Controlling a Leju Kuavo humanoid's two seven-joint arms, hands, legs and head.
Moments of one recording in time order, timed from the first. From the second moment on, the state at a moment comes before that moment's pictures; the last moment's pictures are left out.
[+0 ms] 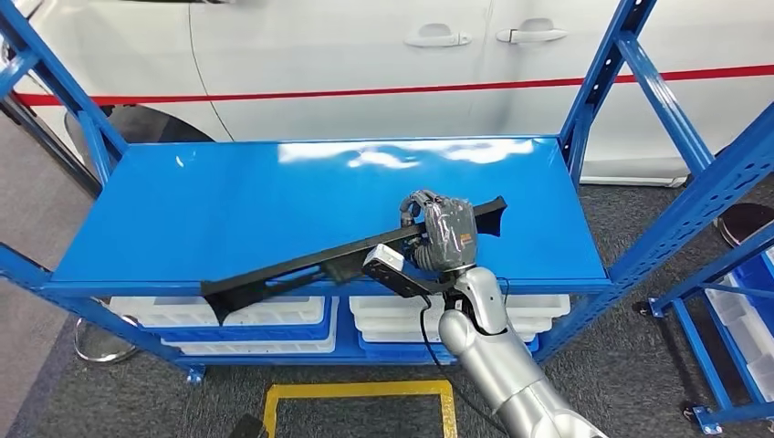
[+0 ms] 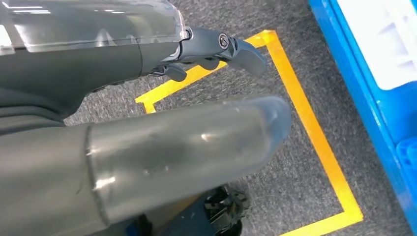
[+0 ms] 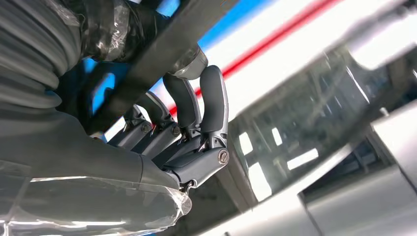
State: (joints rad) left arm -0.13 -0.11 0.41 -0.23 -0.75 0.09 -0.48; right arm -0.52 0.16 0.40 -1.10 0.91 -0.67 -0.16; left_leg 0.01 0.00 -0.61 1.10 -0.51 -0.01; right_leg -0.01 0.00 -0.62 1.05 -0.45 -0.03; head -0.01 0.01
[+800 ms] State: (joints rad) left arm -0.11 -0.12 0.45 -0.23 -0.73 0.02 -0.50; right arm -0.62 0.13 0.55 -1.52 0.83 -0.53 -0.15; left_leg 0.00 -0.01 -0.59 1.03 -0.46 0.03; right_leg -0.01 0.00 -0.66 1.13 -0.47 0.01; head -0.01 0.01
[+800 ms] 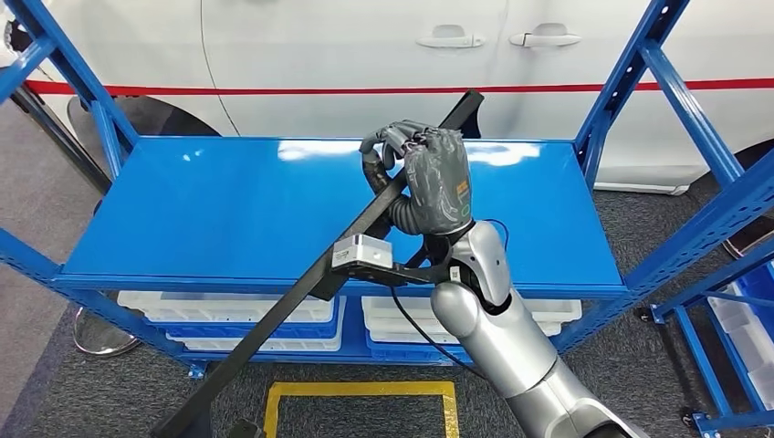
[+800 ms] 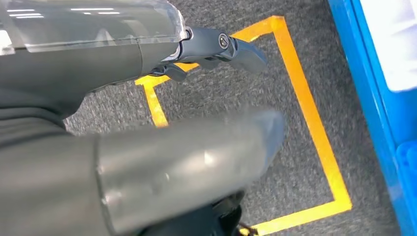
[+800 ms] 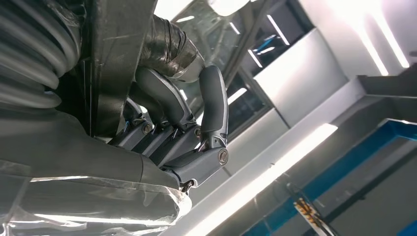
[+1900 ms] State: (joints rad) left arm -0.10 -0.16 0.43 -0.23 -0.78 0.07 -0.40; right arm -0.55 0.12 0.66 -1.63 0.66 -0.43 -0.19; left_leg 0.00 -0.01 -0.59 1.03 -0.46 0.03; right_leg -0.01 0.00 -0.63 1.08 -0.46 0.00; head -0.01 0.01
